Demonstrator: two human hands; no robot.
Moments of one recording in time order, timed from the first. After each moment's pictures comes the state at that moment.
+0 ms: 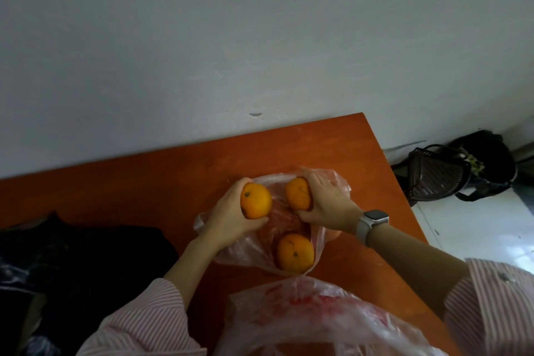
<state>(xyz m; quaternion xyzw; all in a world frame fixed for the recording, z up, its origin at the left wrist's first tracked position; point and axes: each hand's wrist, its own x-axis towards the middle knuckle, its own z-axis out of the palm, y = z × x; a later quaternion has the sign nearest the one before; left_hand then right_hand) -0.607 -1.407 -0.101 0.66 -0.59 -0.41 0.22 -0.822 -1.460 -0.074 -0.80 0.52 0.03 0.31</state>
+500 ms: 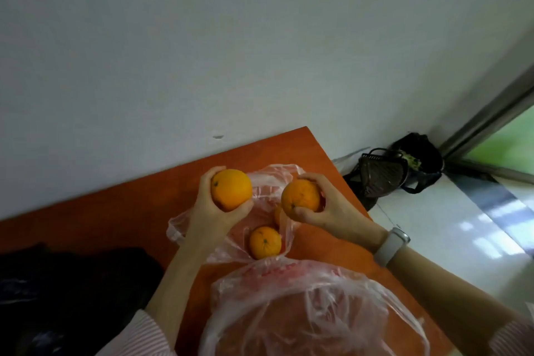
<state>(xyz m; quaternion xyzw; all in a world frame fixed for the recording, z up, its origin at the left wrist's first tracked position) -0.639 -1.357 0.009 0.58 -0.53 -0.44 0.44 -0.864 -1.363 0.028 -0.64 0.57 -0.24 0.45</state>
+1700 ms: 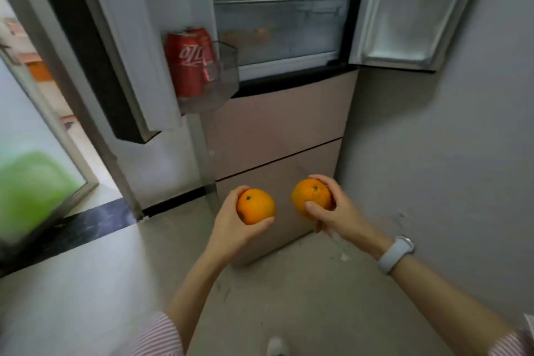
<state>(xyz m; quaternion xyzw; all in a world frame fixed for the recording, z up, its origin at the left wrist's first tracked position) -1.390 -0.701 0.080 -0.10 -0.83 -0.54 0.01 -1.373 -0.488 0.093 -0.04 0.78 -0.62 0.01</state>
